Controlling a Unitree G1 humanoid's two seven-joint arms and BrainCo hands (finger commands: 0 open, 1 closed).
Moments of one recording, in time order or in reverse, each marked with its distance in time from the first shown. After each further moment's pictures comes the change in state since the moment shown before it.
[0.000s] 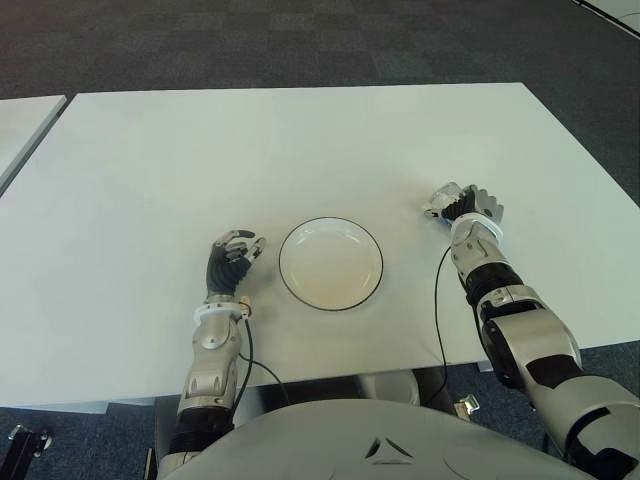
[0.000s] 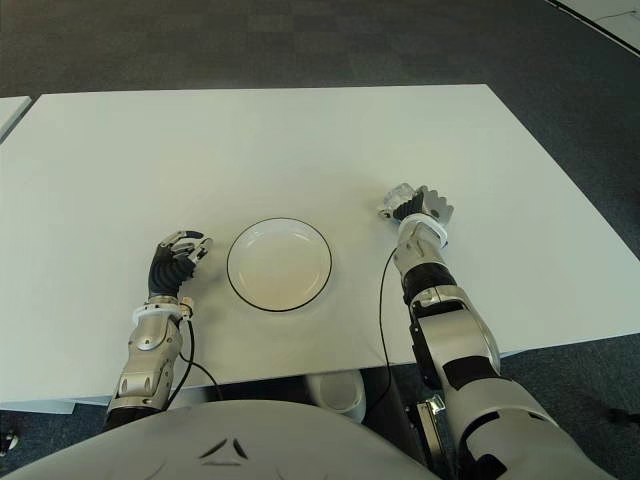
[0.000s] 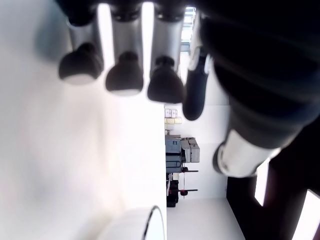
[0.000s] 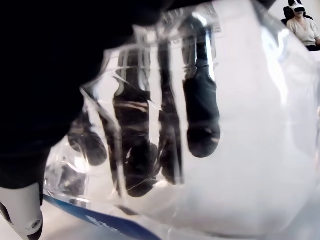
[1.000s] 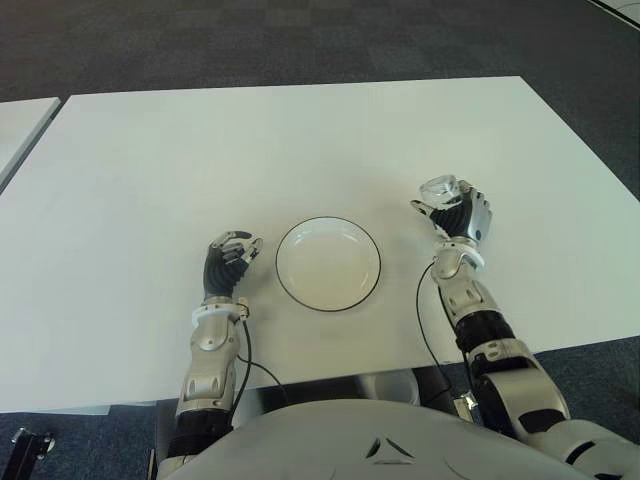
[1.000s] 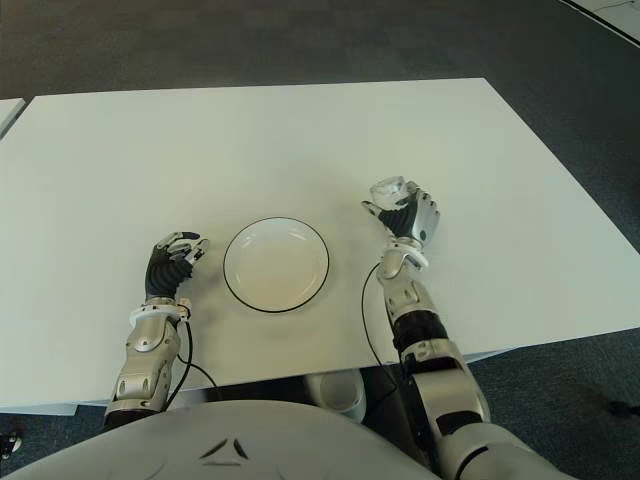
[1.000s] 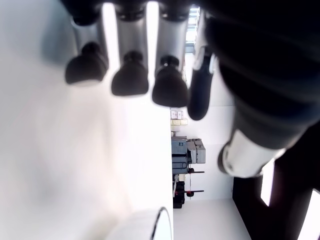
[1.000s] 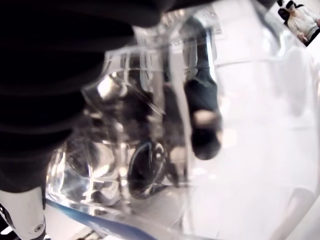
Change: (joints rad) left arm 0.011 -0.001 0.002 -0.023 0.000 0.024 0.000; right arm 0.329 0.115 -0.051 -0.446 0.078 -0.377 -0.368
